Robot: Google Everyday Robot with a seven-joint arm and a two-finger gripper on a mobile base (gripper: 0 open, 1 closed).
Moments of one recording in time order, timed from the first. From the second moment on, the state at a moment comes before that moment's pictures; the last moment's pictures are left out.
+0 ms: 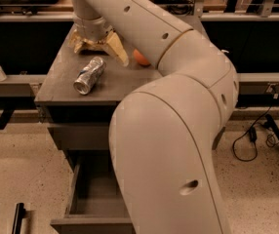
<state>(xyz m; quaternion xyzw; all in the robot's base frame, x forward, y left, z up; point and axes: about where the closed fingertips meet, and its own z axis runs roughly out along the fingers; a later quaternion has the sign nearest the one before) 0.713 0.103 0.889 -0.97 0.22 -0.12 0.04</state>
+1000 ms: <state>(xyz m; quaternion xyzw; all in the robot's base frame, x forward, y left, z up) 0.682 0.126 0.821 -0.99 0.16 -0.04 0.02</state>
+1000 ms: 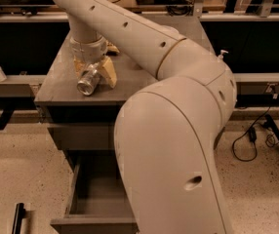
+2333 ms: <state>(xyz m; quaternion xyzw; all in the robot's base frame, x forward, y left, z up) 0.574 0.087 0.913 -0.93 0.32 0.00 0.20</state>
